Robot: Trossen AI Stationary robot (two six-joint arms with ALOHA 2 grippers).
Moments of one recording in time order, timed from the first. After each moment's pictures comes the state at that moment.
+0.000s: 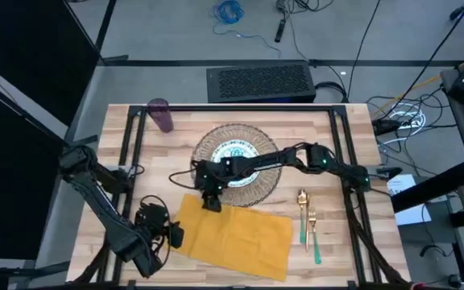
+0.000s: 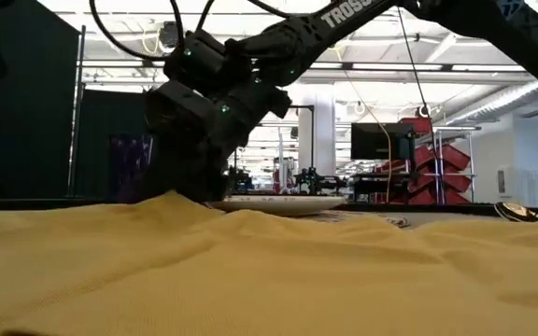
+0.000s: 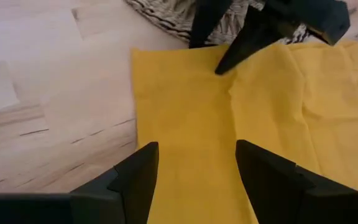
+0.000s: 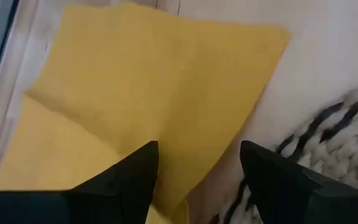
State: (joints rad) left arm -0.94 1.62 1.15 -1.19 -0.60 -2.17; right arm -0.01 2.42 1.85 -0.34 -0.45 0.17
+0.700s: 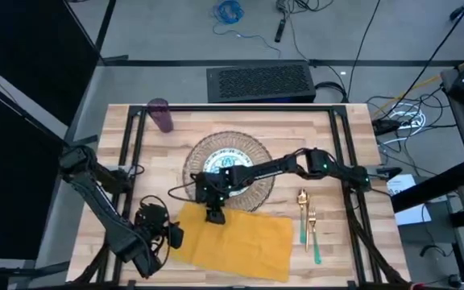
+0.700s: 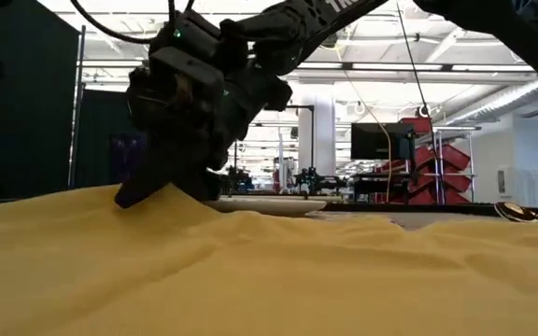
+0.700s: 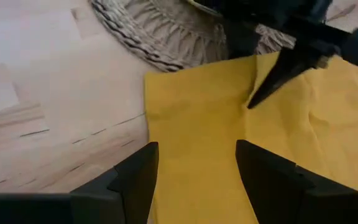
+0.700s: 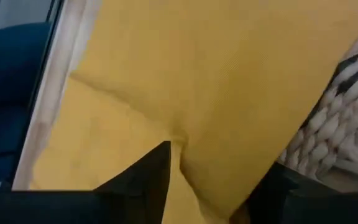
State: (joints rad) left arm -0.94 1.62 1.15 -1.20 -0.60 -2.17; right arm 0.06 2.42 1.87 -0.38 -0.53 0.18
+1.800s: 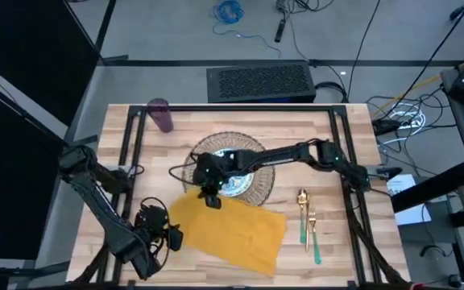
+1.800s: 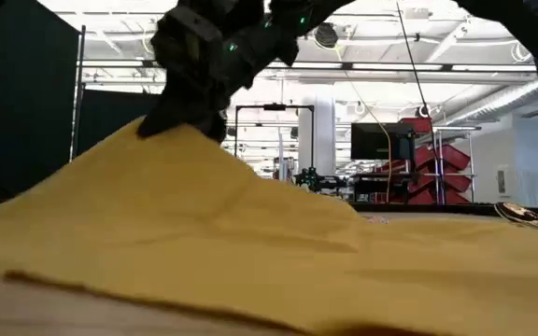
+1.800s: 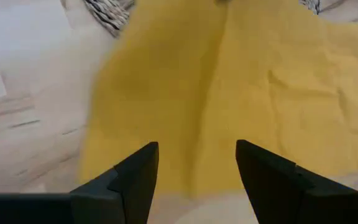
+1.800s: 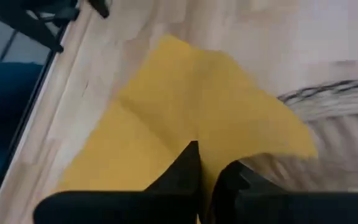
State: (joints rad) left arm -0.96 1.62 1.15 -1.15 -0.60 -2.16; right arm -0.02 2.24 1.87 -0.43 -0.35 0.10
